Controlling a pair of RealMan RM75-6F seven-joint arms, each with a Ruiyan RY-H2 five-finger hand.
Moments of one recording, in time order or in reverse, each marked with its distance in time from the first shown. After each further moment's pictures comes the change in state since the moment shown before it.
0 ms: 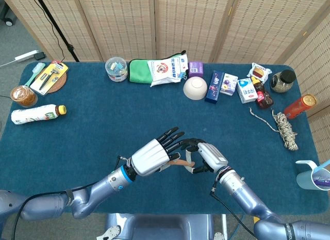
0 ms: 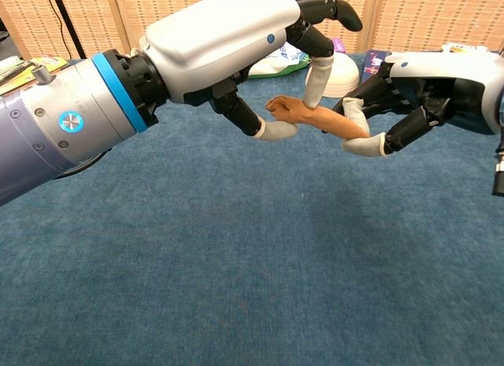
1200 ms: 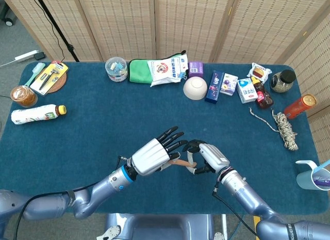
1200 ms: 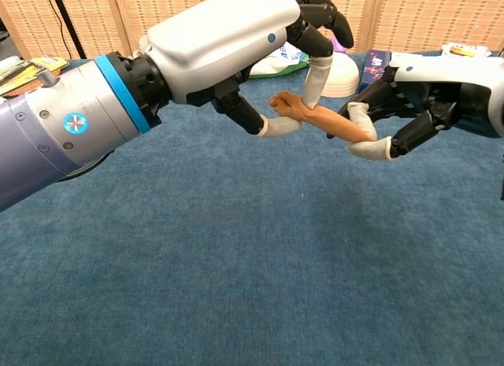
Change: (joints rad) left arm -0.006 -0.012 0.006 0.007 -0.024 0.019 -0.003; right arm -0.005 0.012 -0.015 0.020 -0.037 -0.010 0.038
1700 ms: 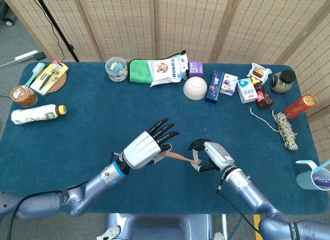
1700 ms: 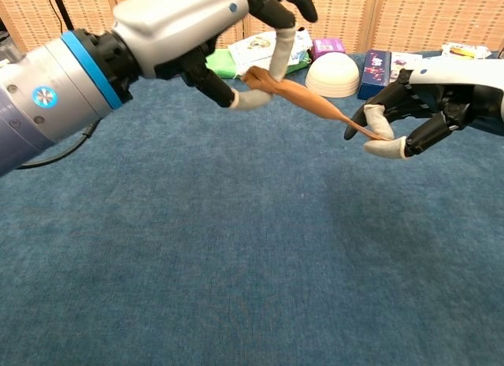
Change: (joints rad) left arm 0.026 0.056 -0.012 -0.003 -0.024 0.036 -0.032; right arm -0.003 0.018 -0.007 0.029 0.013 -0.009 -0.001
